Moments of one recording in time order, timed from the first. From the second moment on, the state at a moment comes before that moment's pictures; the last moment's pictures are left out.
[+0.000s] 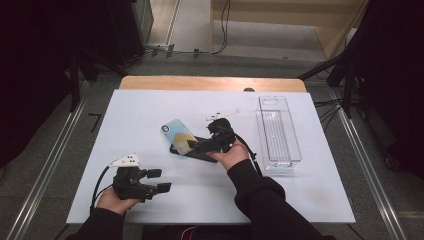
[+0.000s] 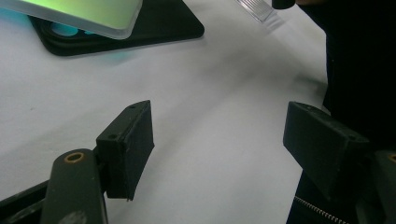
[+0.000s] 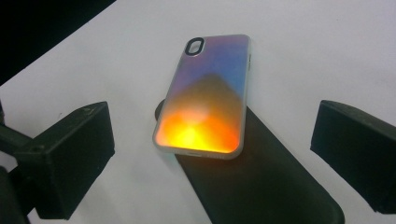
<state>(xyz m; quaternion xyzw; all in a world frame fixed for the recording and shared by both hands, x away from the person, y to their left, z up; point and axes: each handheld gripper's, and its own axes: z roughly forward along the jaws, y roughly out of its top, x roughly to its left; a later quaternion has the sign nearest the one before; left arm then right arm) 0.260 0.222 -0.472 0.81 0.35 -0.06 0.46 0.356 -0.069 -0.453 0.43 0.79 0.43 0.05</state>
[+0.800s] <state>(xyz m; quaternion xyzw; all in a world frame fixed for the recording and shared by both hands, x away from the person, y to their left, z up) 0.259 0.223 -0.471 0.81 0.35 -0.06 0.46 0.384 -0.025 -0.461 0.43 0.80 0.42 0.05</state>
